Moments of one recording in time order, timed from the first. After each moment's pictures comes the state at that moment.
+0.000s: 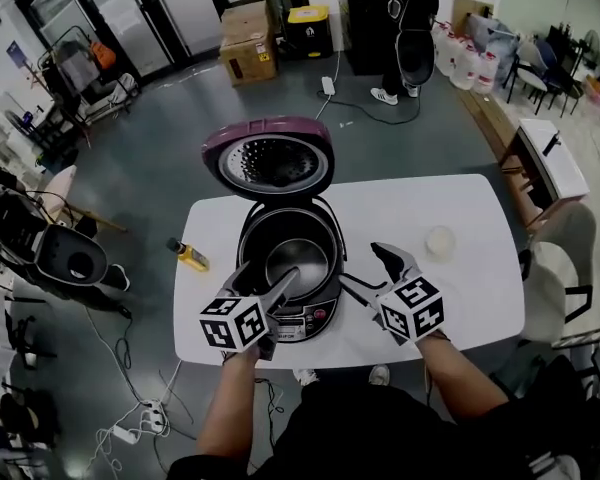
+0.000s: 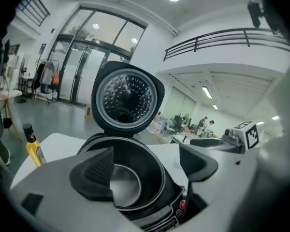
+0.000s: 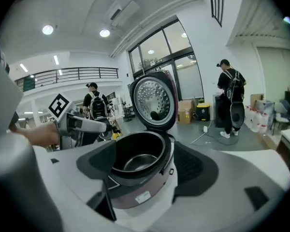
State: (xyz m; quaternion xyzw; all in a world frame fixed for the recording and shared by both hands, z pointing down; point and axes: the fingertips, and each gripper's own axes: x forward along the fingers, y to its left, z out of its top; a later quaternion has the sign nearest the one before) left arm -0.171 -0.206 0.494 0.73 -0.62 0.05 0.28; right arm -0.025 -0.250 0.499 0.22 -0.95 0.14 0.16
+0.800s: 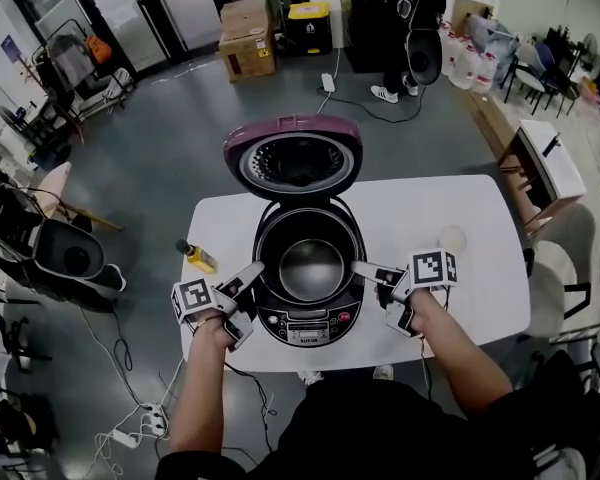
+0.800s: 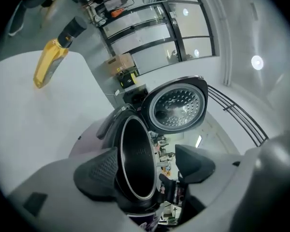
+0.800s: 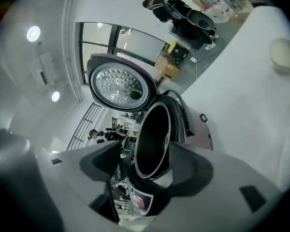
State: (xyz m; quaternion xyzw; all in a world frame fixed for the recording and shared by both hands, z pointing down) left arm -0.276 -0.195 0.570 0.63 -0.46 -0.22 0.59; right arm -0.068 -0.256 0.569 0.14 -0.79 0.60 0.08
